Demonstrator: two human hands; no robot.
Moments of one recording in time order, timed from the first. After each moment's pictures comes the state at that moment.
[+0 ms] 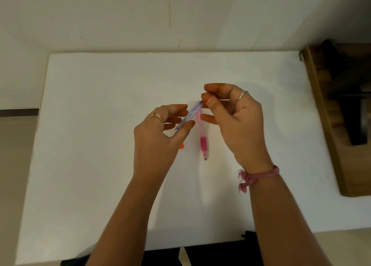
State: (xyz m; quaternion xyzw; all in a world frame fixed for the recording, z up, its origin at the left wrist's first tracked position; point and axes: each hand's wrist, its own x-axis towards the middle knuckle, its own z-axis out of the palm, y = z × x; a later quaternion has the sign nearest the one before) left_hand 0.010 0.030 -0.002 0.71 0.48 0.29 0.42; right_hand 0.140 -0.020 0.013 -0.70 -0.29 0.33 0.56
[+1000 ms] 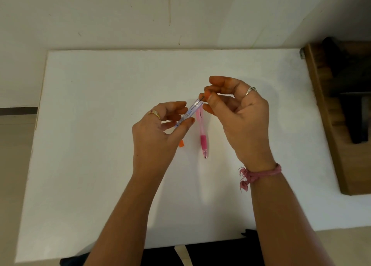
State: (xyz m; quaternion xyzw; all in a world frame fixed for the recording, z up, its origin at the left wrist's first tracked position) left_hand 0.011 0.029 -0.002 0.68 0.47 0.33 0.46; right_hand 0.142 -0.023 0.016 -0.68 -0.31 0.30 0.59
